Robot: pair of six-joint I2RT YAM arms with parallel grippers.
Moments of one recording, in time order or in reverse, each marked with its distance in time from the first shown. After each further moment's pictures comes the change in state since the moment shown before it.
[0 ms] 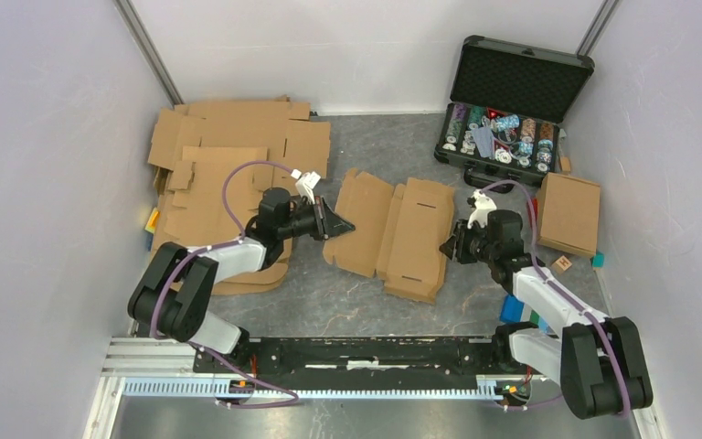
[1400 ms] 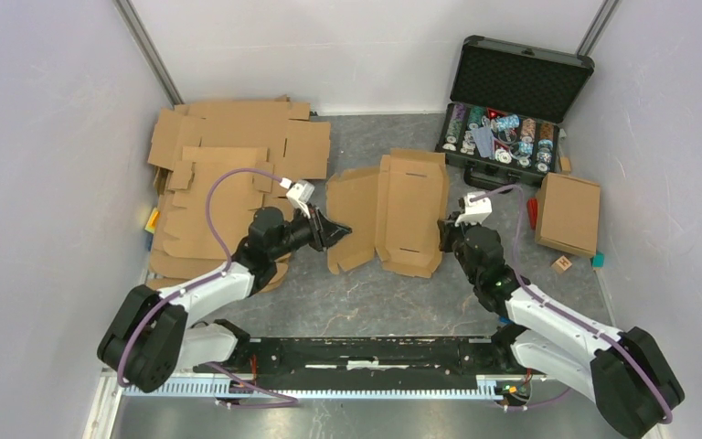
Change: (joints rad) left arm -0.086 -0.263 -0.123 0.004 -0.211 0.116; right arm 0.396 -0.129 -0.049 0.333 0.668 0.014
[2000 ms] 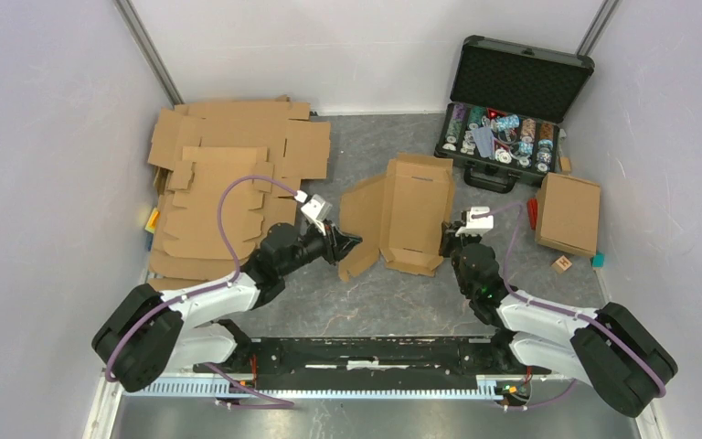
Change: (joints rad) left arm -0.192 -0.046 -0.064 0.082 -0.208 0.161; right arm 0.083 0.123 -0.168 0.411 0.227 -0.017
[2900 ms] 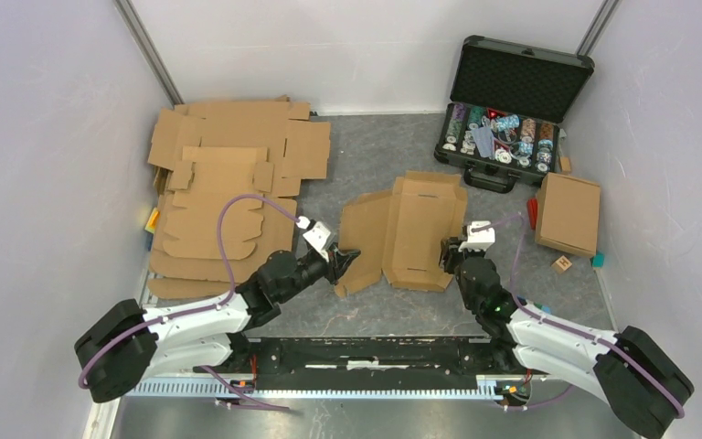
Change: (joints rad) left arm -0.231 -0.162 -0.116 0.013 -0.299 0.200; right arm 0.079 -0.174 -0.096 -0.183 0.092 0.023
